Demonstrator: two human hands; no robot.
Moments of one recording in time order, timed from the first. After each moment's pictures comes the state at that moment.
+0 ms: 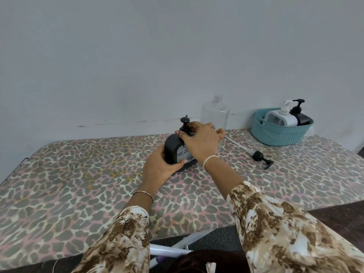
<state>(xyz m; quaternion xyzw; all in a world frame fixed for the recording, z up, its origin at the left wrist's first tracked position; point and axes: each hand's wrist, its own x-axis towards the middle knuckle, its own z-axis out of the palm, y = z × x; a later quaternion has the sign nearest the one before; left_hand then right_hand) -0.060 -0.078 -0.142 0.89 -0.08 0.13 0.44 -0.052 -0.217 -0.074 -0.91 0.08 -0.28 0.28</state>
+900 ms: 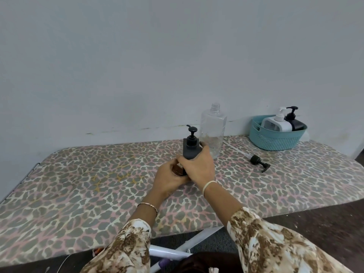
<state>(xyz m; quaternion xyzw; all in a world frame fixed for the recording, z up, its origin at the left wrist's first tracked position) -0.088 -0.087 -0.142 0.81 -0.12 0.01 0.57 -0.103 -0.201 -0.103 -0.82 0.12 -0.18 0.53</state>
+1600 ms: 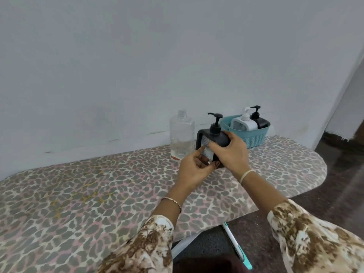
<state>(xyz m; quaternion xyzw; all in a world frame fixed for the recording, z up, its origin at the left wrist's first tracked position) -0.099 -0.230 -0.099 0.75 -0.23 -0.03 0.62 -0.133 -0.352 -0.055 -0.82 0.15 -0.32 0.45</state>
